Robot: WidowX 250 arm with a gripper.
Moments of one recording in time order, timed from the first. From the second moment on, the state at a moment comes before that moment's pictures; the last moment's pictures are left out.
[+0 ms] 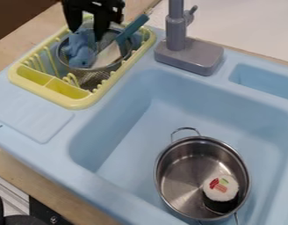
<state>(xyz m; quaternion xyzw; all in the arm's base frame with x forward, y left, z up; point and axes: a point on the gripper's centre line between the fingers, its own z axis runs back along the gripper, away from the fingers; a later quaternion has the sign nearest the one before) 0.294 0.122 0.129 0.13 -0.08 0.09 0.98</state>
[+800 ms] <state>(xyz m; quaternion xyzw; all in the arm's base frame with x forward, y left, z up) 0.261 0.081 0.130 0.08 -0.09 0.04 0.99</state>
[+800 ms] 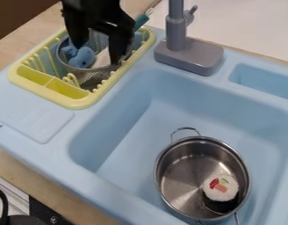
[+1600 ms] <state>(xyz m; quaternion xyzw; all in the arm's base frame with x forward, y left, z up) 0.196 0.031 0.147 -0.03 -0.11 -0.11 0.99</state>
